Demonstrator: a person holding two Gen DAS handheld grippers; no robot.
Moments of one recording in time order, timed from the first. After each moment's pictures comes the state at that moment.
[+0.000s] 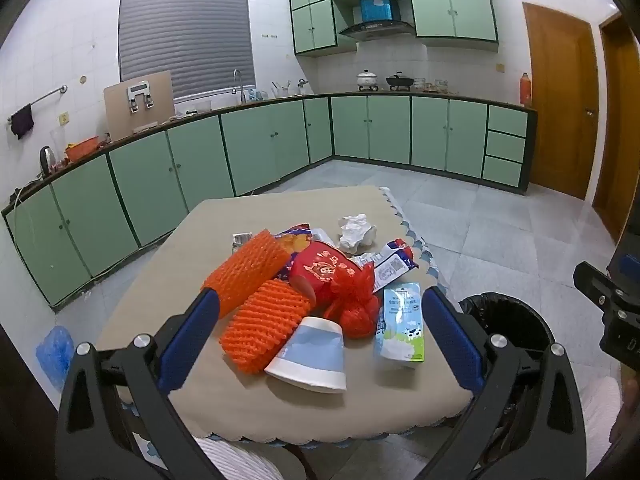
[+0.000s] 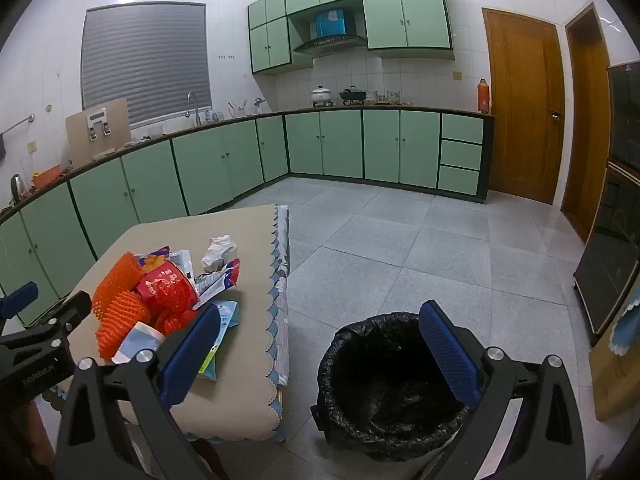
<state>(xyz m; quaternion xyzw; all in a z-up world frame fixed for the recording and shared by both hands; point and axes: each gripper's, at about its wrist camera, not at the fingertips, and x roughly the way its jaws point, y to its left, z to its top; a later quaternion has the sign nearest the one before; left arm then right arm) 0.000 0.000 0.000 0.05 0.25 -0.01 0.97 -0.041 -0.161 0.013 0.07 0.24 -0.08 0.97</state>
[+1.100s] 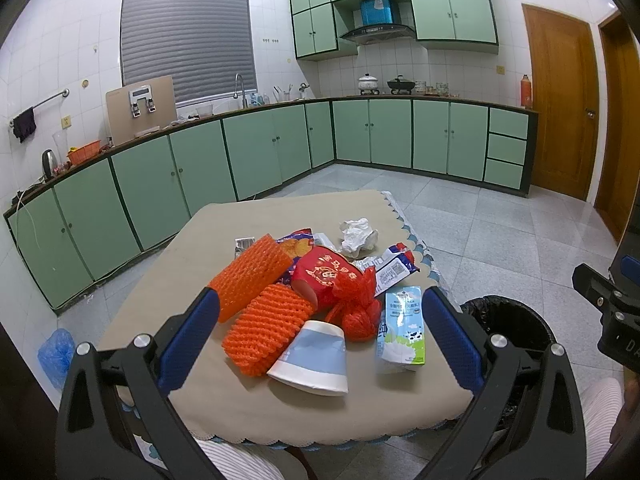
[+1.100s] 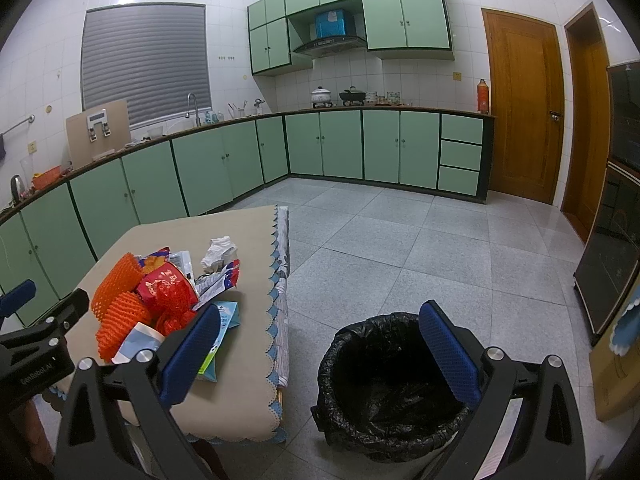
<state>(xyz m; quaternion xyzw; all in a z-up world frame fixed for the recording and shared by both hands) -0.002 -0.002 0.002 0.05 0.24 -0.01 0.97 -0.041 -0.162 0.013 0.07 0.24 -0.08 0.96</state>
